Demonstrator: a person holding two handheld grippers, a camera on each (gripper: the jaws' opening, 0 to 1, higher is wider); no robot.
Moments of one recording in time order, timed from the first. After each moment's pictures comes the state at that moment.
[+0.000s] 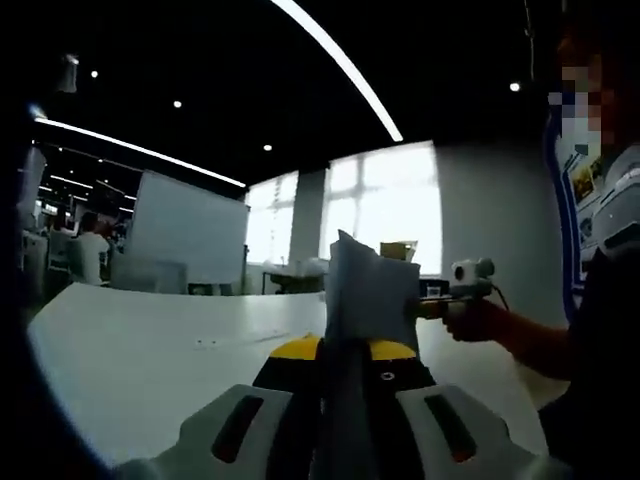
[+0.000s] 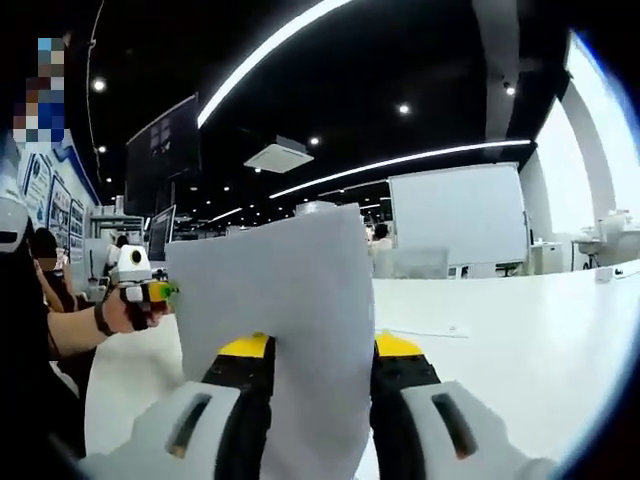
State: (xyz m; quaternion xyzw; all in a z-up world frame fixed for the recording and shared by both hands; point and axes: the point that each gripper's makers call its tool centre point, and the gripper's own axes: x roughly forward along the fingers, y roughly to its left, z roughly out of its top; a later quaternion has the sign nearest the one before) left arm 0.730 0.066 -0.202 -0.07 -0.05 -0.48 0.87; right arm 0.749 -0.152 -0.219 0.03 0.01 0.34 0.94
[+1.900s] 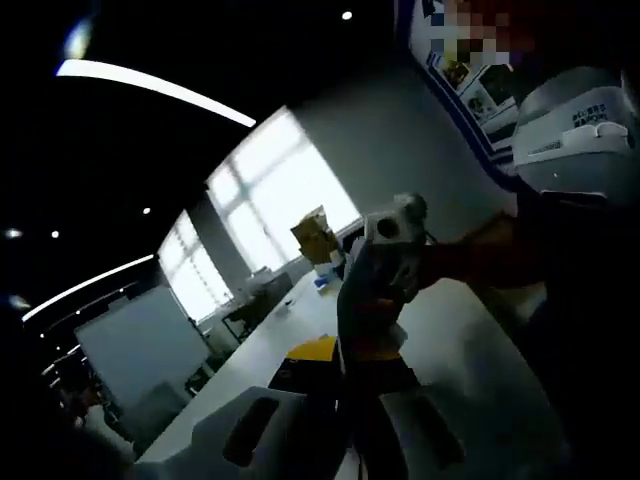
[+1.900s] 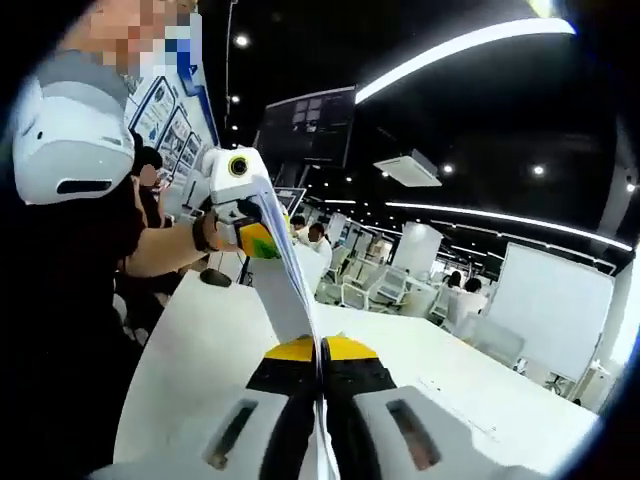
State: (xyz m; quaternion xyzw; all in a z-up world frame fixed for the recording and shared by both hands) left arm 0.651 -0.005 -0.115 0.24 -0.16 -0.56 0.77; right arm 0.660 -0.063 -0.166 -0.15 -0.07 0.54 0.82
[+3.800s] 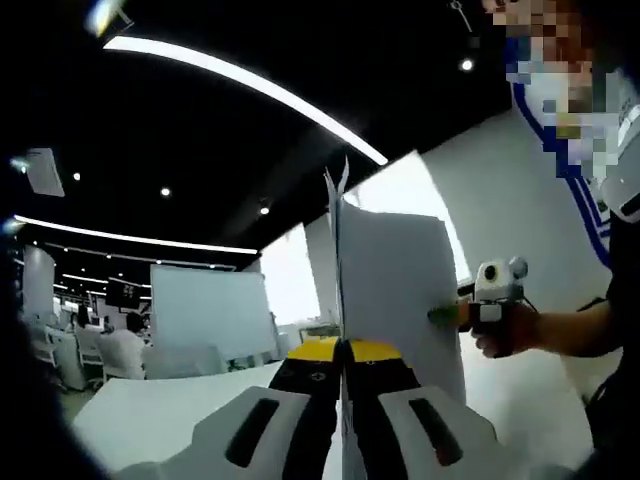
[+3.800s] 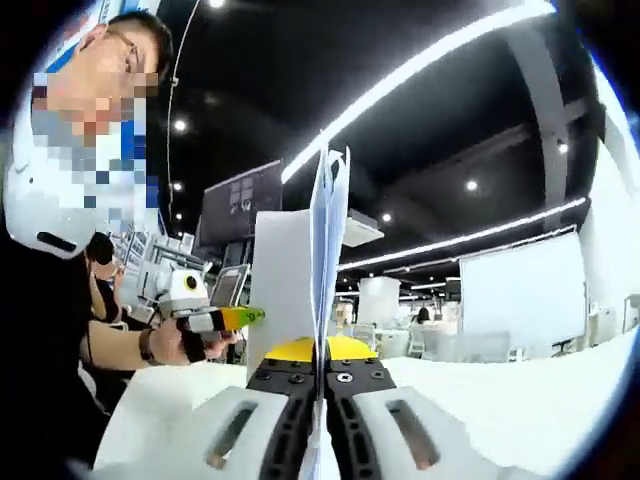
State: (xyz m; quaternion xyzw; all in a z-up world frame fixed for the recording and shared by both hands) left arm 0.714 0.056 -0.149 0.00 -0.17 -0.41 0.89; right arm 0.700 -0.088 -0.174 -0.01 -0.12 0.46 0.88
